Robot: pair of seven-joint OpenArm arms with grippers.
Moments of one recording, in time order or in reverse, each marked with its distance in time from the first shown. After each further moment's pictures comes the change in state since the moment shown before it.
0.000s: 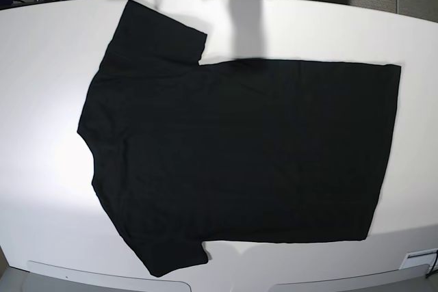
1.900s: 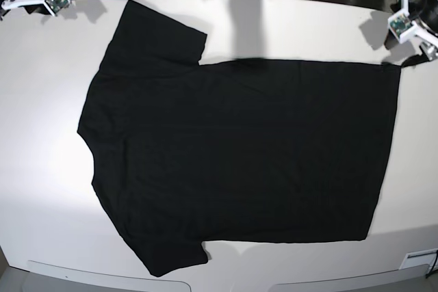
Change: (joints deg) left arm 36.9 -33.9 6.1 101.2 -1.6 -16.4 0.9; right arm -62.4 35.3 27.8 108.4 2.7 11.0 -16.0
